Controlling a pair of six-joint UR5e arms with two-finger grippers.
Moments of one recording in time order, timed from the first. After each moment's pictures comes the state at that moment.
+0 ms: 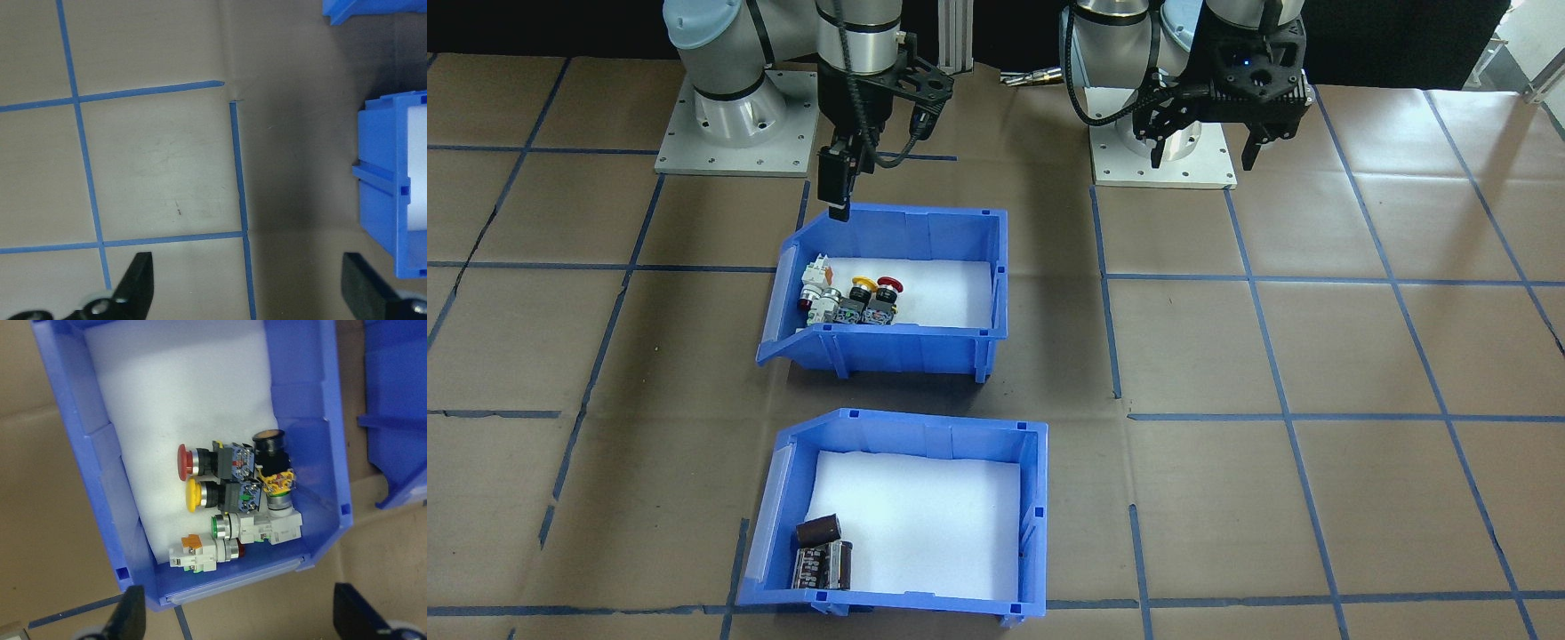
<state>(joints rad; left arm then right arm) -1.60 -1.37 -1.73 -1.60 1.68 0.07 1.94 -1.71 1.92 -1.87 -1.73 -0.91</state>
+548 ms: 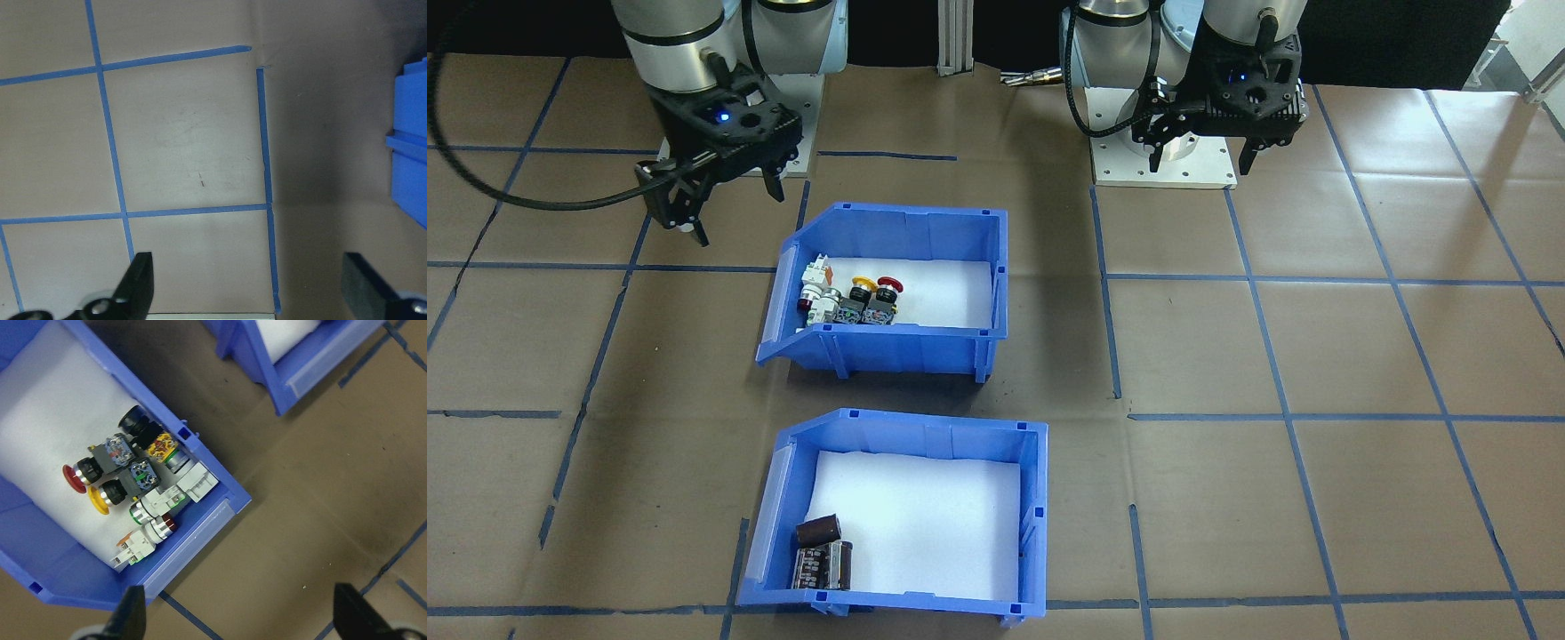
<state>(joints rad) -1.59 -1.38 -1.73 -1.62 1.67 0.07 1.61 -1.71 1.84 -1.80 -1.59 -0.67</state>
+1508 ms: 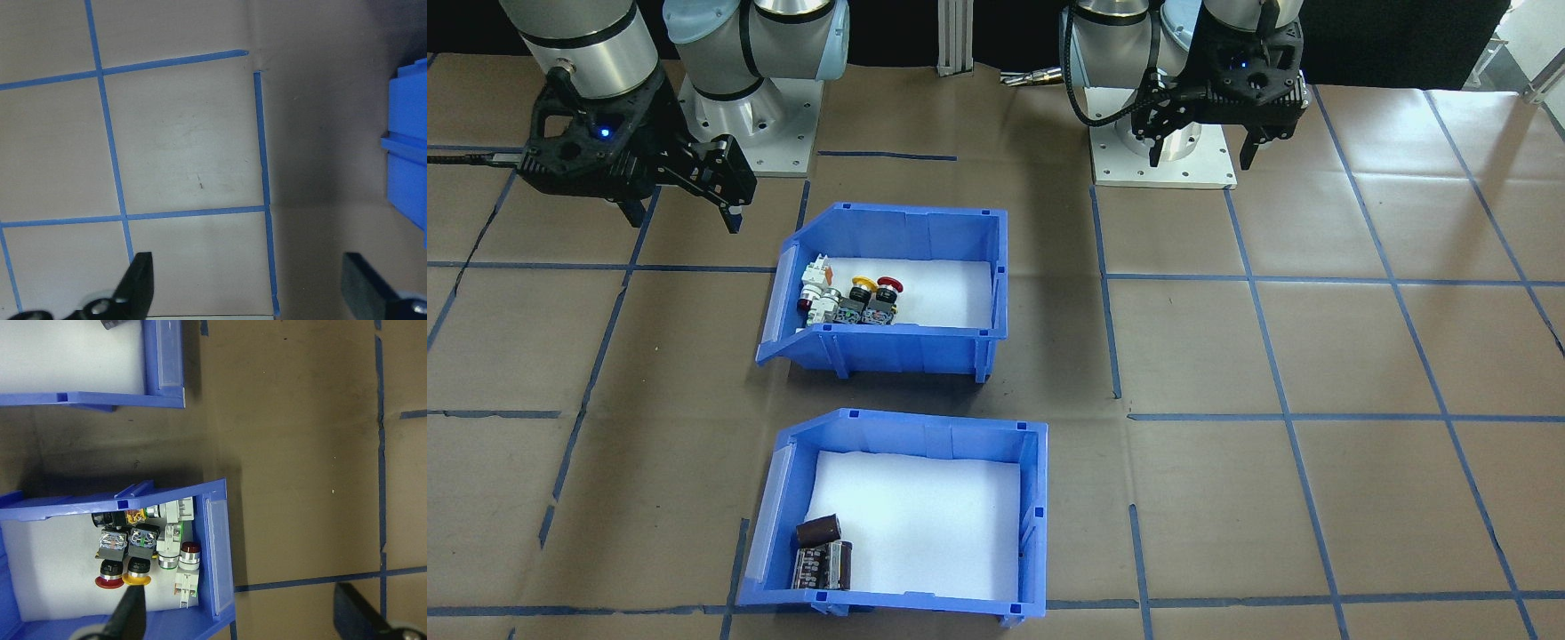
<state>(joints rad) -1.60 -1.38 -1.73 -1.60 1.66 0.07 1.56 -1.62 1.64 -1.59 -1.58 0.09</state>
